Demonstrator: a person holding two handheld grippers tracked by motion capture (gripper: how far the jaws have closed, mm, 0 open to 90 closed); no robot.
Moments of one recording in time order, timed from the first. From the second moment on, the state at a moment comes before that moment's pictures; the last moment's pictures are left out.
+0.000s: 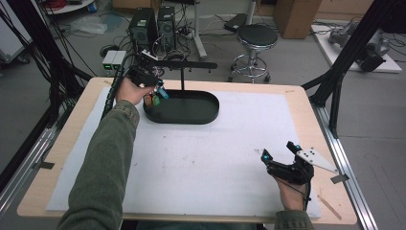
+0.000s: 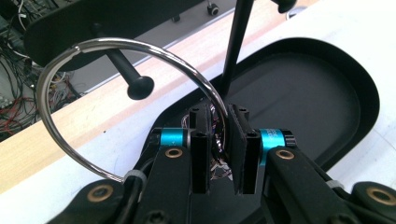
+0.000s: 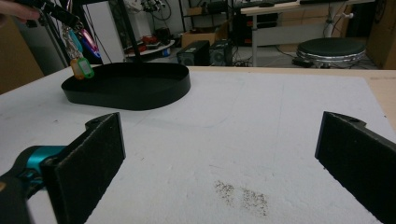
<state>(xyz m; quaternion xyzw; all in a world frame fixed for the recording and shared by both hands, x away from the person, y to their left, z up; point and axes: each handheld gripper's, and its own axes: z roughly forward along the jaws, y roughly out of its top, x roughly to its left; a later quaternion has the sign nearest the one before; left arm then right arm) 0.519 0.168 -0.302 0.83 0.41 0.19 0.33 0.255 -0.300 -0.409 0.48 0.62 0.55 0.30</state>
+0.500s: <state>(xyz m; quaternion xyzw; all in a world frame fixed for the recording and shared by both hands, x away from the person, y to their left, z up) 0.513 0.181 -0.298 0.80 0.43 0.15 0.39 0.255 -0.297 -0.409 0.47 0.62 0.54 0.31</state>
